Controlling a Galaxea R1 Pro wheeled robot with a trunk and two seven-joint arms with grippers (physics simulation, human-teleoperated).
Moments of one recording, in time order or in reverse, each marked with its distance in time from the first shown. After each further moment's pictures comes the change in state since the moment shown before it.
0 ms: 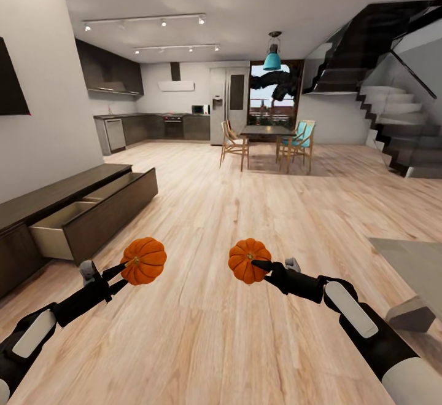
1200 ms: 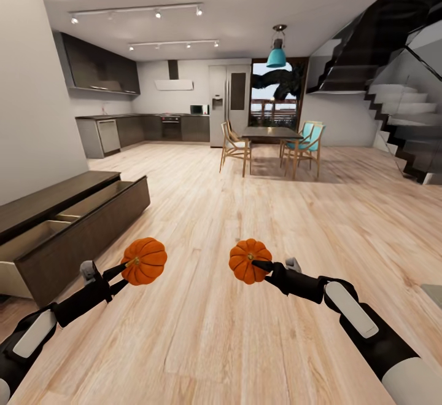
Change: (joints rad) left arm 0.000 -0.002 -0.001 0.000 -0.002 0.000 0.000; right arm 0.000 -0.001 -0.001 0.007 -0.001 -0.002 0.001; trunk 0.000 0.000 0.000
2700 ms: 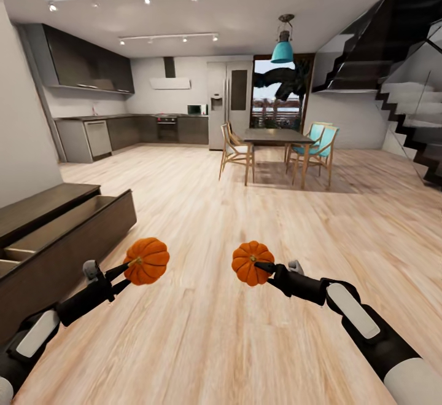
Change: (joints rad) left arm 0.000 -0.010 -0.006 -0.009 0.001 0.000 0.001; right arm 0.000 -0.007 -0.003 0.028 -0.008 0.000 -0.001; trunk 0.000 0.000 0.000
